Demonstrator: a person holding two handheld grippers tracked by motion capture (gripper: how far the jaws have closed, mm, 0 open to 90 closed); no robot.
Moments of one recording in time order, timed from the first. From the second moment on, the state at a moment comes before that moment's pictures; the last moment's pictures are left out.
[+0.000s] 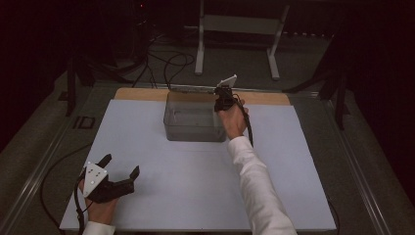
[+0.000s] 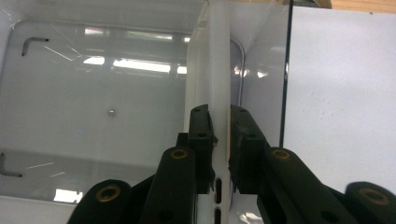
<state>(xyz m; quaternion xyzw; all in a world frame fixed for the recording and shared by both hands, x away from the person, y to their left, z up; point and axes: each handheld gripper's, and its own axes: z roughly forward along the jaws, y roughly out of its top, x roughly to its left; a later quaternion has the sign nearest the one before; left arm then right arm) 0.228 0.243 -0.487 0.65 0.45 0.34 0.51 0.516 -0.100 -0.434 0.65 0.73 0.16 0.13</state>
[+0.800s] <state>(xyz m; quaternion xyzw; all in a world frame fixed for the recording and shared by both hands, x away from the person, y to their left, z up) 0.228 0.242 -0.487 0.65 0.45 0.34 0.51 0.514 -0.098 -0.432 0.65 0.73 0.15 0.17</state>
